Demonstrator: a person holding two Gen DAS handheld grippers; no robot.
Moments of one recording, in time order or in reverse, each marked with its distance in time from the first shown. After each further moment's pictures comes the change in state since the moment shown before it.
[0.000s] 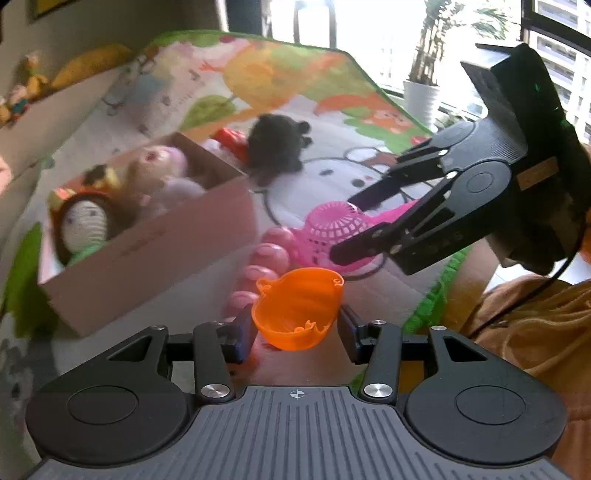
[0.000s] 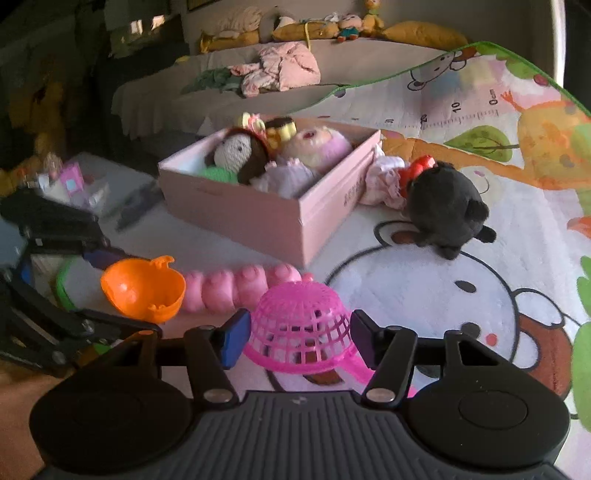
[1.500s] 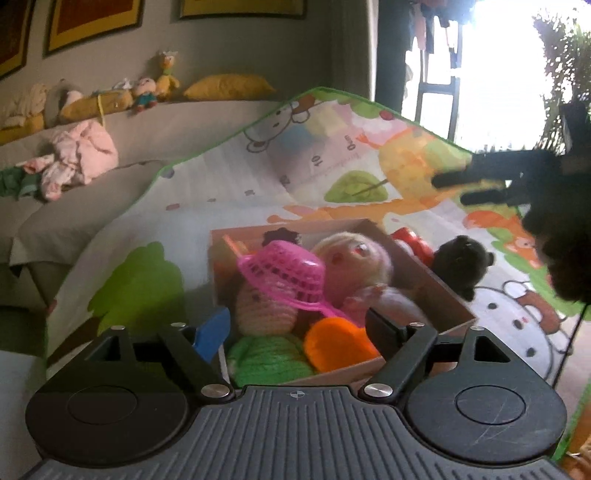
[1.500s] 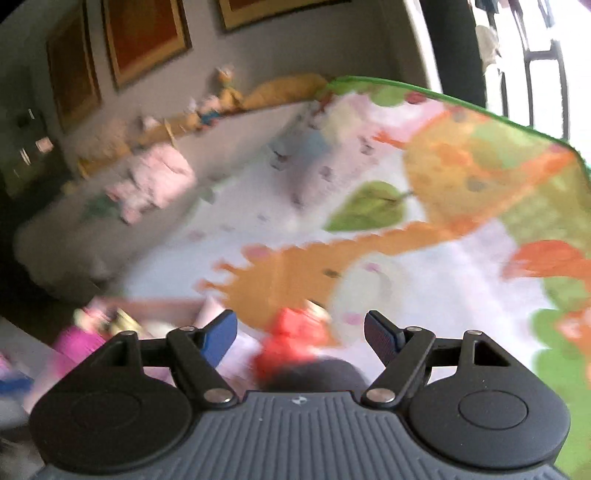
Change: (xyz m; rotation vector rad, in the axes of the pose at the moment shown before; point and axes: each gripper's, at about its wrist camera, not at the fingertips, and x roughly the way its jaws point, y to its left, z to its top) left arm 0.006 0.129 0.036 -0.298 -0.233 0.219; right arm 0.061 -0.124 0.109 0.335 -0.242 -0.278
